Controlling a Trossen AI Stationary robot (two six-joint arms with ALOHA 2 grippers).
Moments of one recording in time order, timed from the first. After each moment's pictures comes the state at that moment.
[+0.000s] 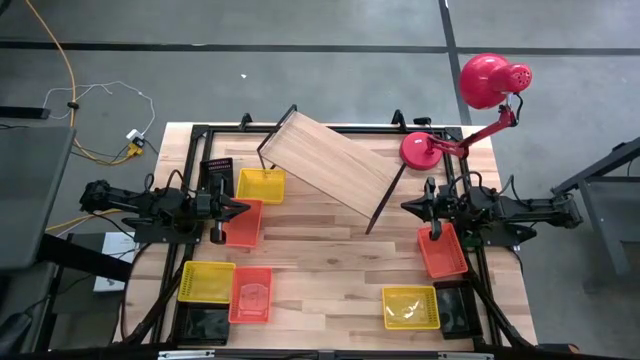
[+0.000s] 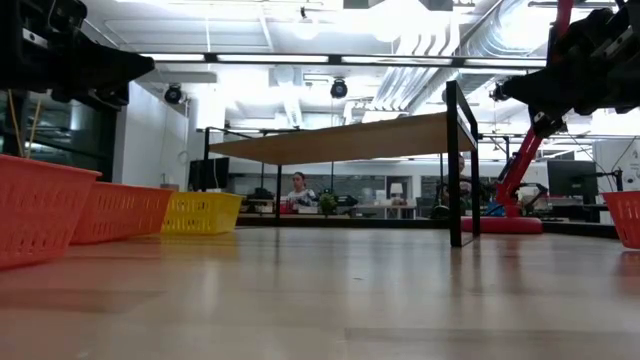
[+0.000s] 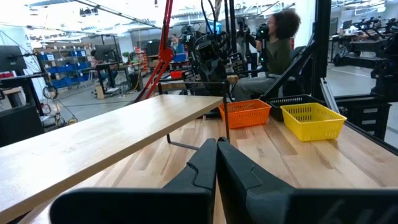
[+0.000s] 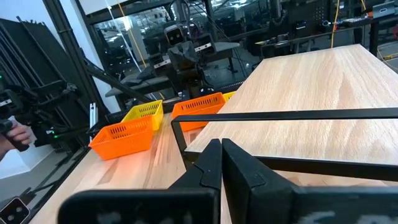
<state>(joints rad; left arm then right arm) -0.10 0.01 0.01 0.05 -0.28 0.13 0.04 0.03 0.02 0.02 0.10 0.23</state>
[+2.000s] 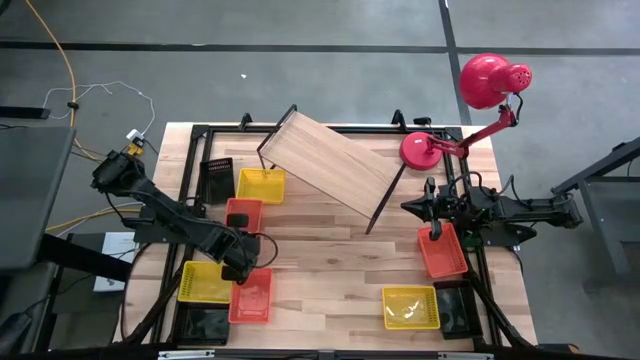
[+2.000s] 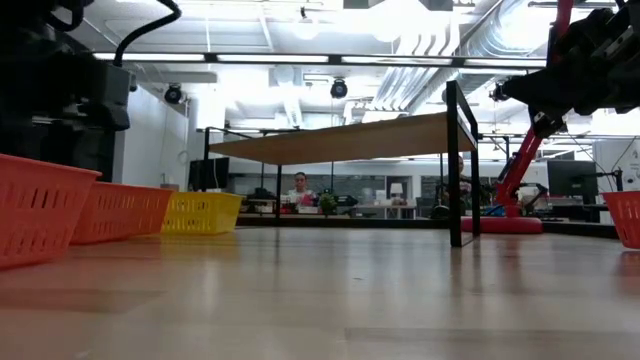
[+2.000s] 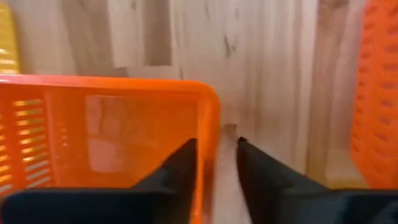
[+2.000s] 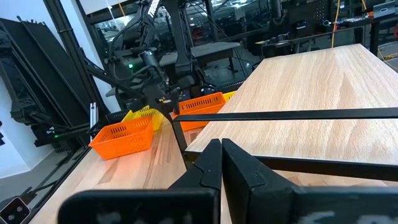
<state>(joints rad) -0.43 1.41 0.73 -0.82 -0.25 -0.49 0.04 0.03 0.02 0.01 0.10 0.23</state>
